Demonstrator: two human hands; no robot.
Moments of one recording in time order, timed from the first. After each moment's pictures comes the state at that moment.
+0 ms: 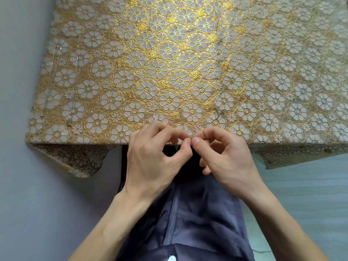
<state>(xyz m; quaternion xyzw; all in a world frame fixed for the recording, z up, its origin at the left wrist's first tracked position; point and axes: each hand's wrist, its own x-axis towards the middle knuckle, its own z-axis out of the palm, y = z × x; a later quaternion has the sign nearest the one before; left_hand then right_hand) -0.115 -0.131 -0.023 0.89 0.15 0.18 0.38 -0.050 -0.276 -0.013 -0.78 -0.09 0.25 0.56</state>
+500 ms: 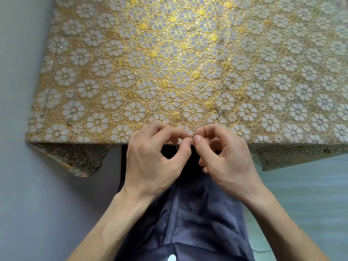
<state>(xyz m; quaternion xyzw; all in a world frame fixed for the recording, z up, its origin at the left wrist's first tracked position) -0.116 -0.129 -0.021 0.89 0.15 0.16 0.41 -0.050 -0.274 -0.019 -0.84 -0.16 0.17 0.50</state>
